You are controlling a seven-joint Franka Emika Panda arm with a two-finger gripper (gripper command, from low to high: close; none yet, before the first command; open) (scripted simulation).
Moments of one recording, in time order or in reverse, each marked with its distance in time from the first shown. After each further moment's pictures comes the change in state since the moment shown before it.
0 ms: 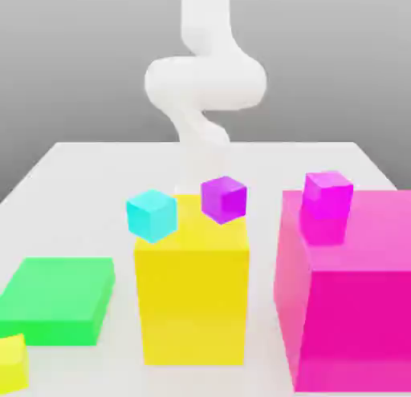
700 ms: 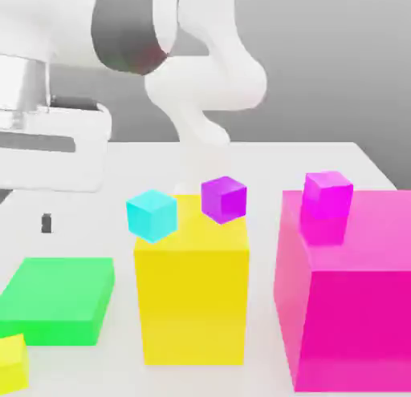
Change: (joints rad) arm -0.132 0.771 -0.262 0.045 0.071 0.202 -0.651
